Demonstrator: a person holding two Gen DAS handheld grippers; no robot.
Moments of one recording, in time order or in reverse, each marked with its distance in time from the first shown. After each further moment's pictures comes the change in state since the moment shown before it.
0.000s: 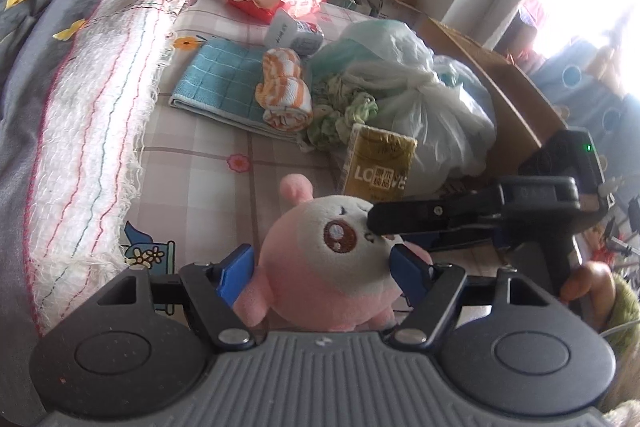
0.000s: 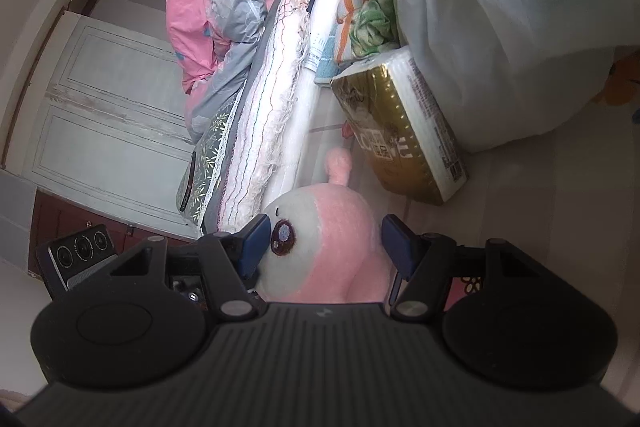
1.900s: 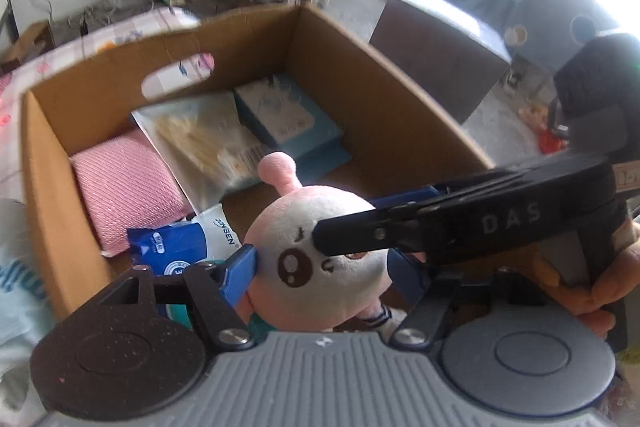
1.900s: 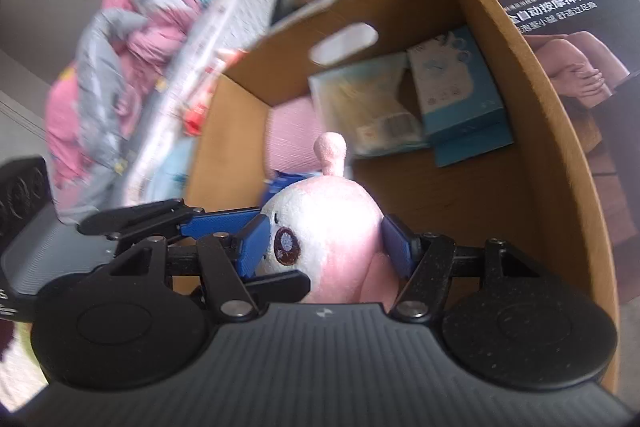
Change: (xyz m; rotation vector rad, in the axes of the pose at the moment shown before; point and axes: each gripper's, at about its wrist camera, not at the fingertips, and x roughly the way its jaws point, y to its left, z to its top) left arm 0.246 -0.317 0.172 0.419 0.258 -0.192; right arm -0.294 -0.095 0.150 -0.008 -0.237 -0.508
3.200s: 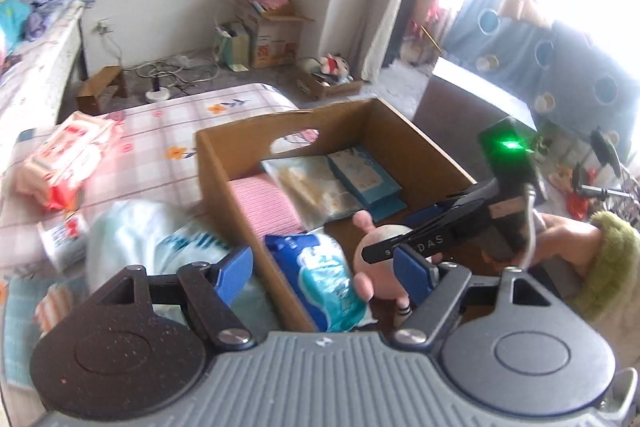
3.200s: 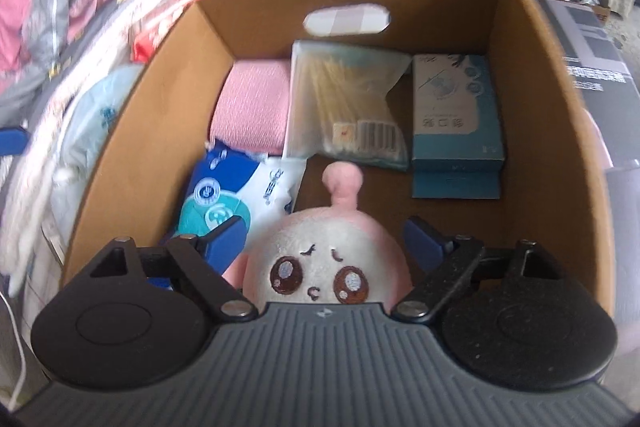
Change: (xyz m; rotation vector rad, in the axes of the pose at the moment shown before) left arm -0.161 0.036 -0.067 -0.082 -0.268 0.128; right arm 0.054 0.045 0.009 -0.313 0.109 -0.229
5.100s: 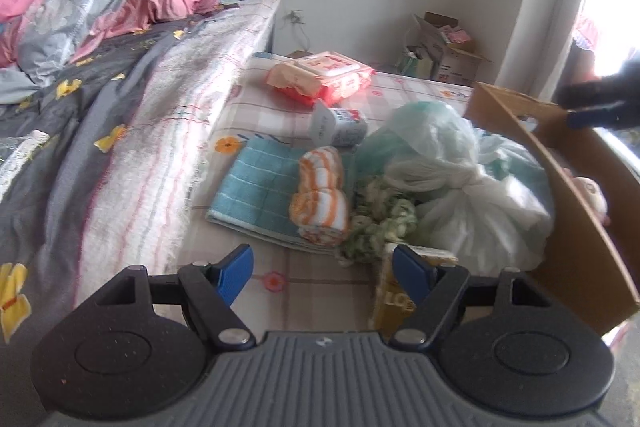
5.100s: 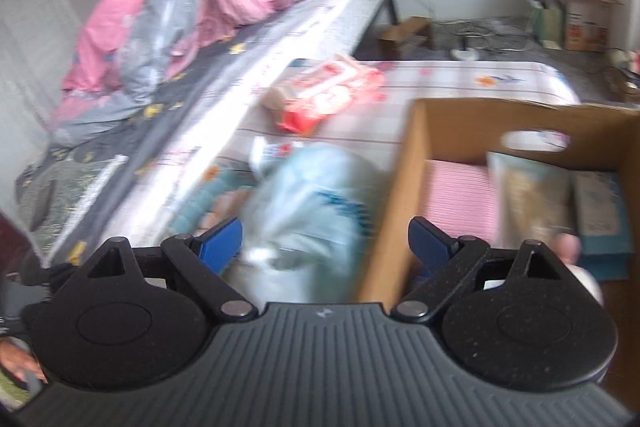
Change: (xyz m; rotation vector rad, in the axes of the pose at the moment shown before) left arm -0.103 0.145 -0.167 -0.279 -0.113 0.431; right arm -0.054 0.176 0.020 -0.106 -0.254 0.196
